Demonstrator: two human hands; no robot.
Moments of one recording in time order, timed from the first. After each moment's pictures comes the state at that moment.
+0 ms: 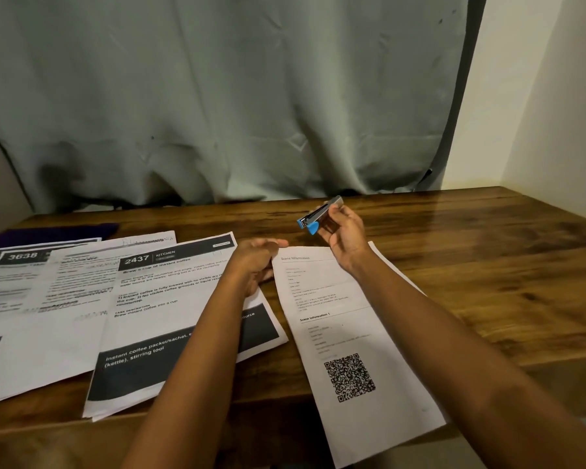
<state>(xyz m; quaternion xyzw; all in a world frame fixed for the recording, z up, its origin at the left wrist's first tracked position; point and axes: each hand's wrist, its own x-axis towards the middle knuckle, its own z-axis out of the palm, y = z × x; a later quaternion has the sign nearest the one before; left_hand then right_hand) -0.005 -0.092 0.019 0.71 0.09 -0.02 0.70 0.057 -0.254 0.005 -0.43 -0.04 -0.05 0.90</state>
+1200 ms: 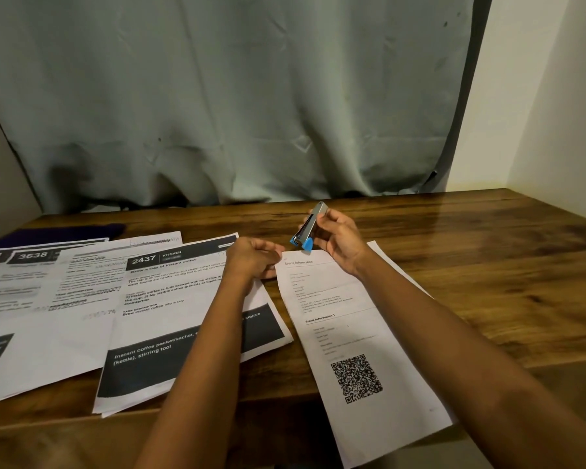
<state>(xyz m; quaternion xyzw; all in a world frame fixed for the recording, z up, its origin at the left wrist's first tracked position) -0.009 -0.081 0.019 0.79 0.08 0.03 0.61 0.050 -0.249 0.005 -0.56 -0.11 0.01 0.82</state>
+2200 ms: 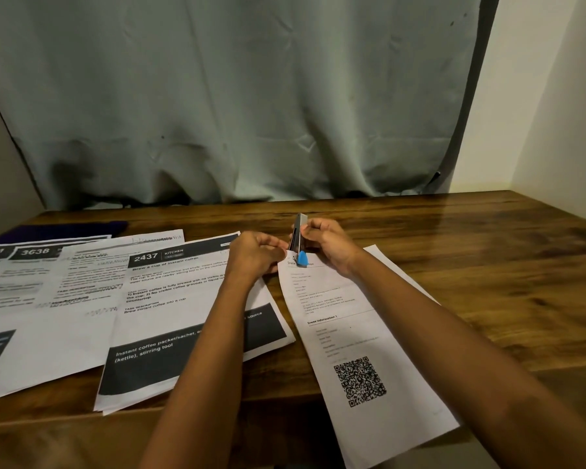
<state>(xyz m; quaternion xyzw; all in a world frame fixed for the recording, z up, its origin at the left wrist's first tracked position) -0.008 -0.080 0.018 0.84 0.03 0.10 0.54 0.042 -0.232 0.006 -0.69 -0.13 0.05 0.71</state>
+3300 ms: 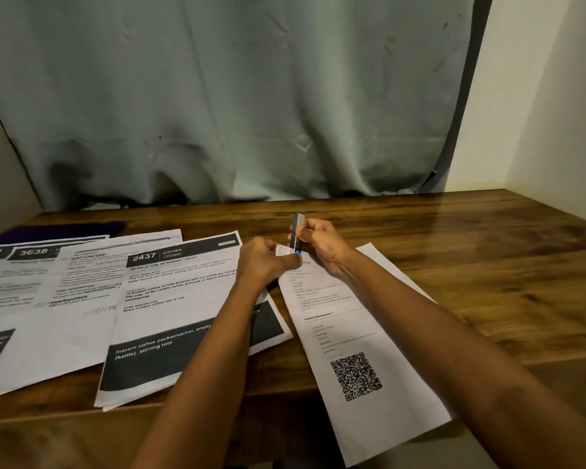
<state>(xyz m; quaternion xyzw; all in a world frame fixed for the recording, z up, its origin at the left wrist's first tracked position) -0.009 -0.094 0.006 0.88 0.04 0.09 0.47 0.039 -0.220 0.004 -0.67 -0.09 0.03 0.74</state>
